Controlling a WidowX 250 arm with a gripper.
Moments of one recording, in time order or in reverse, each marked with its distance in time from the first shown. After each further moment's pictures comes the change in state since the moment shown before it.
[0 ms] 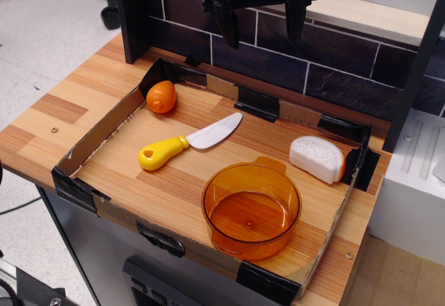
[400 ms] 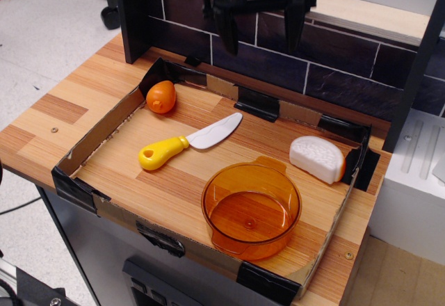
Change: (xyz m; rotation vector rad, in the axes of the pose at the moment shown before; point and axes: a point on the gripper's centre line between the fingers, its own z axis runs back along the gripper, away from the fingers) arm -0.005 0.003 -0.010 0.014 0.037 -0.007
